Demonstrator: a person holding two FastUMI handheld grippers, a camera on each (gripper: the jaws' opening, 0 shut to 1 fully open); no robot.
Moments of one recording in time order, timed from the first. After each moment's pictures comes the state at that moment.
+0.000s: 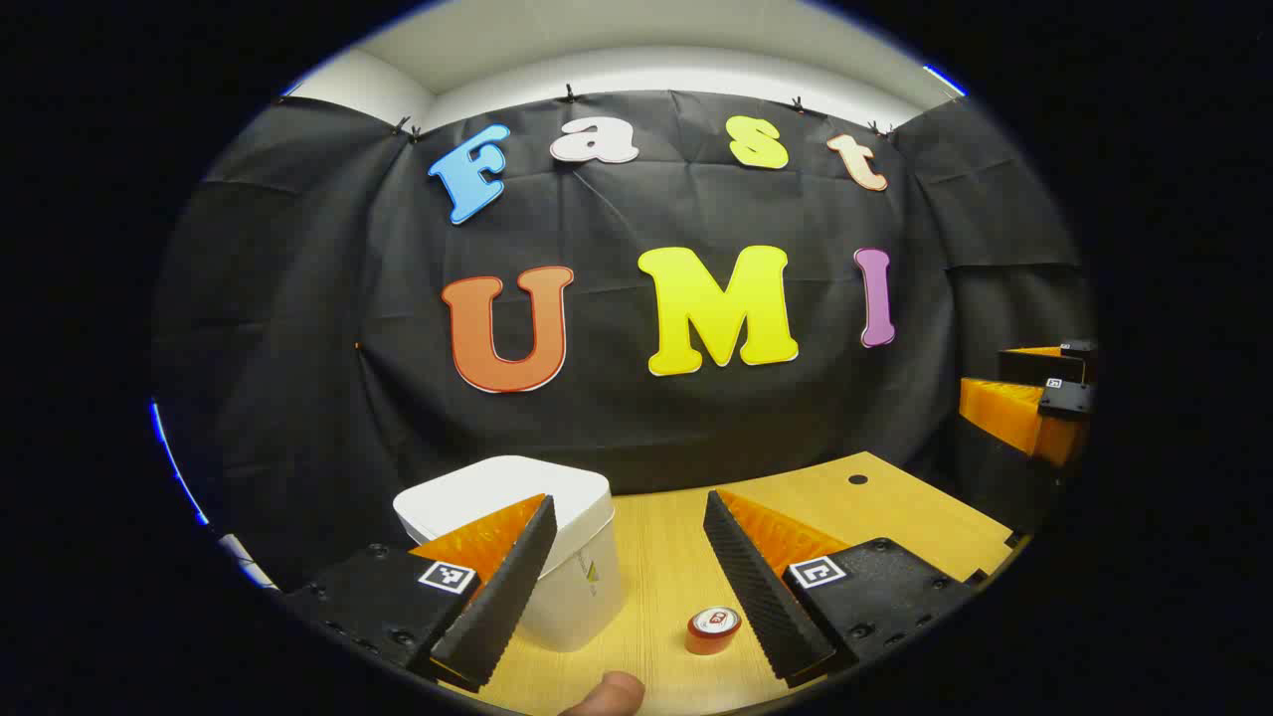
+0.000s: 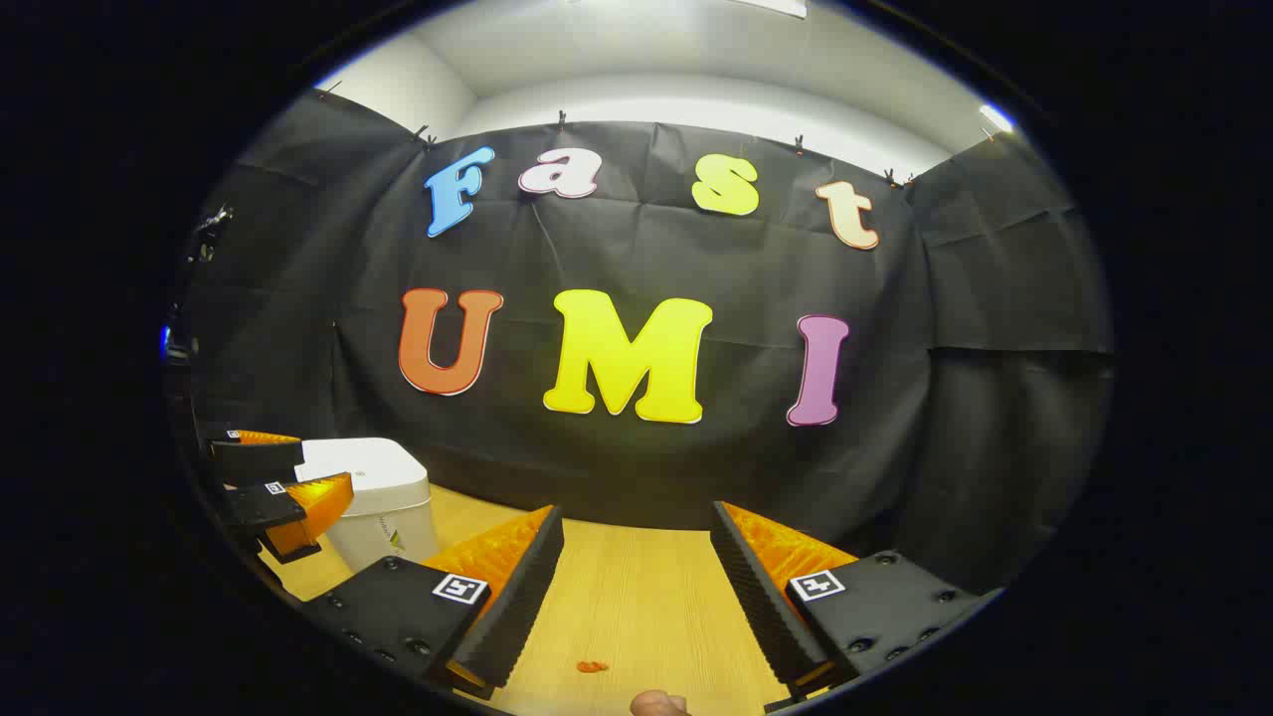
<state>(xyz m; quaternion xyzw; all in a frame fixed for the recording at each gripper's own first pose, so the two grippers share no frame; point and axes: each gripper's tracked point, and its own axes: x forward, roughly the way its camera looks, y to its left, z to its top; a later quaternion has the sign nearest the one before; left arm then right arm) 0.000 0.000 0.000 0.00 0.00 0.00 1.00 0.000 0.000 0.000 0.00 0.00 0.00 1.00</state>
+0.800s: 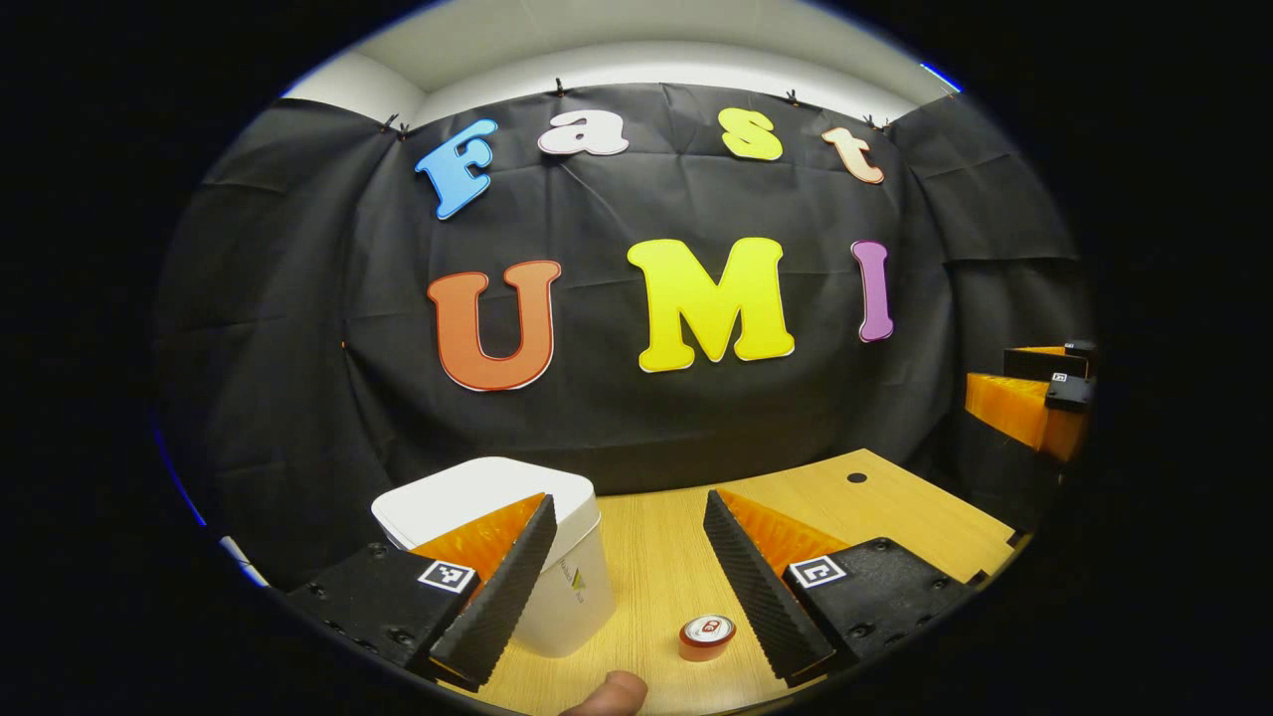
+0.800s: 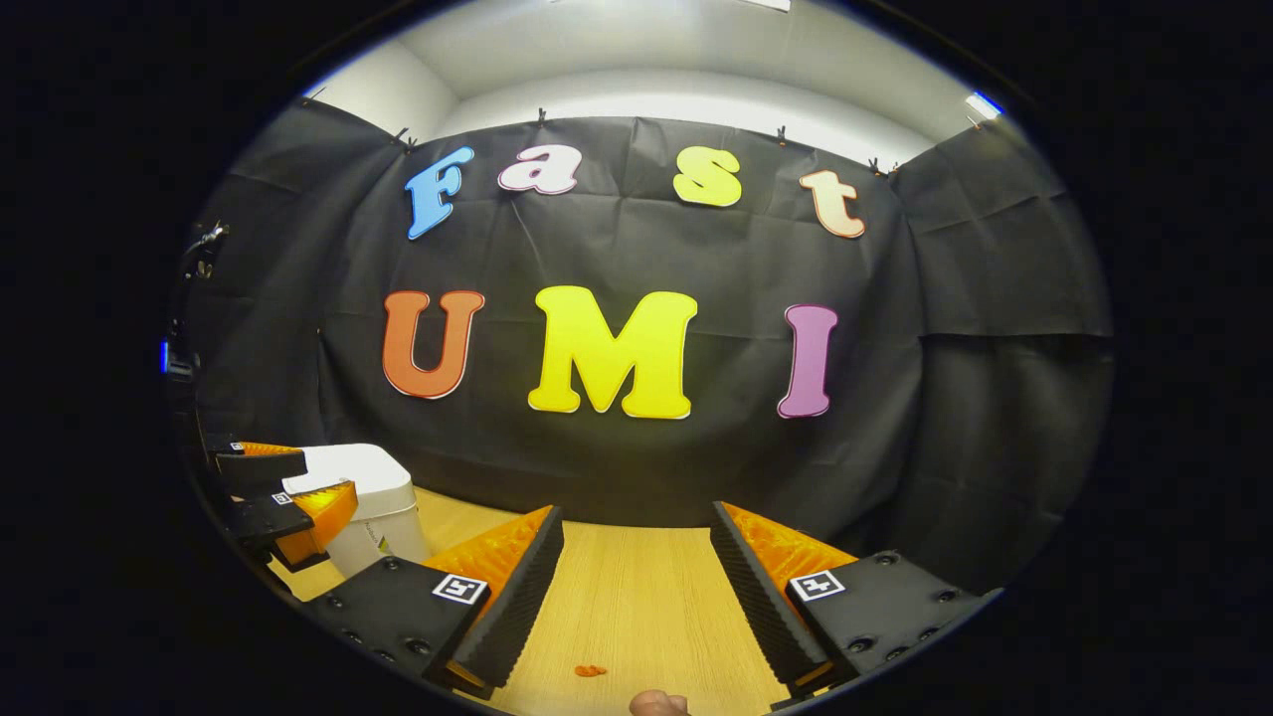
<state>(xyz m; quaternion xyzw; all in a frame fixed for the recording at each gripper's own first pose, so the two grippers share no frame) 0.017 -0.011 0.000 0.01 0.00 0.00 1.00 0.014 -0.014 -0.007 0.02 0.01 -0.01 1.00</state>
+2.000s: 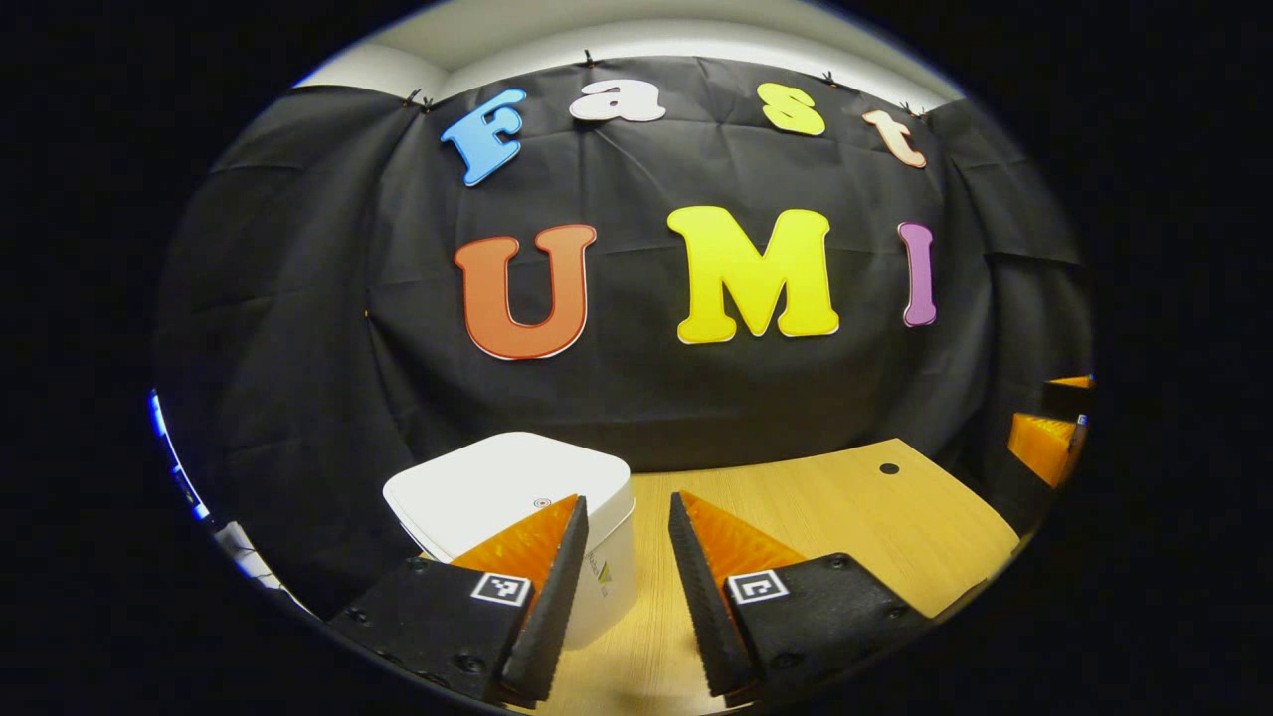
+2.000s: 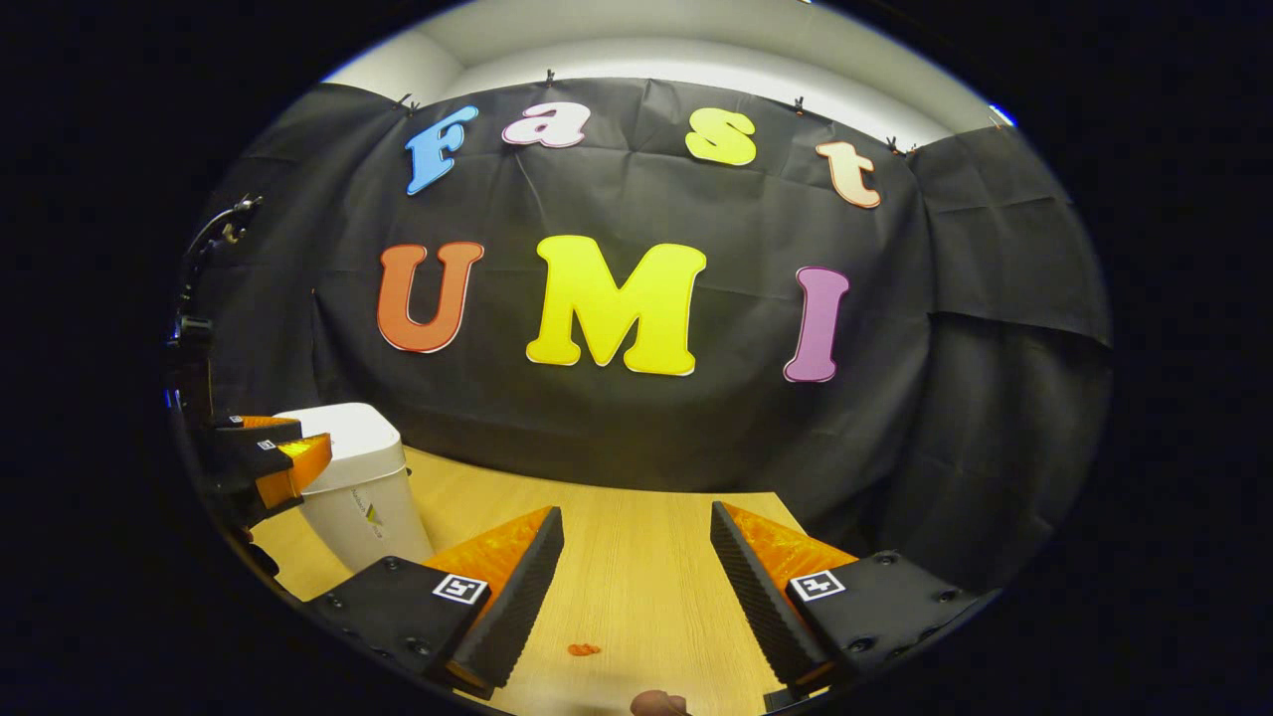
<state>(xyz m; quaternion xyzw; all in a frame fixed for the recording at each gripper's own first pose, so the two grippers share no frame) 0.049 0.026 -0.024 -0.02 0.06 0.05 1.00 0.024 -0.001 -0.043 0.00 0.08 -0.02 1.00</state>
